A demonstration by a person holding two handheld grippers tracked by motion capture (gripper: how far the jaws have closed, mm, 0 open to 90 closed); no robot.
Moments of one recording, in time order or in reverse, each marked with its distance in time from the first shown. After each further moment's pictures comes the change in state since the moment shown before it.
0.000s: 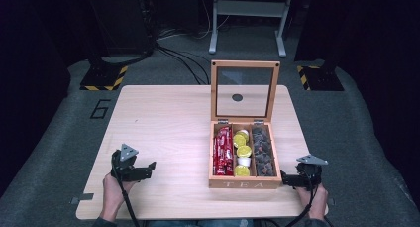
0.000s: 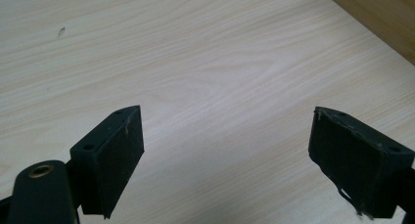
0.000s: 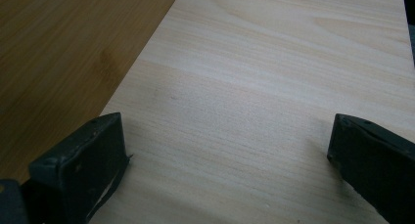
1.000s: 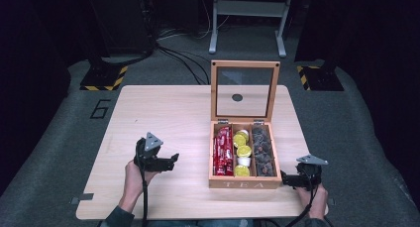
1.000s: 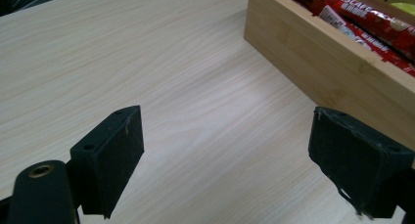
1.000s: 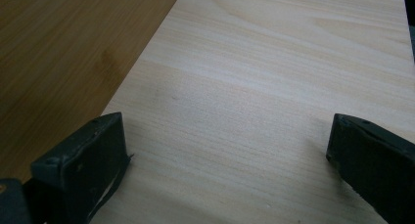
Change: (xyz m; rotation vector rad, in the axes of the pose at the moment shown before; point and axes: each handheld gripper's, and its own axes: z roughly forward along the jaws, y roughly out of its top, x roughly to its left) left arm -0.049 0.053 0.014 -0.047 -0.098 0.106; right arm 0.000 0.000 0.000 -0.003 0.001 -0.008
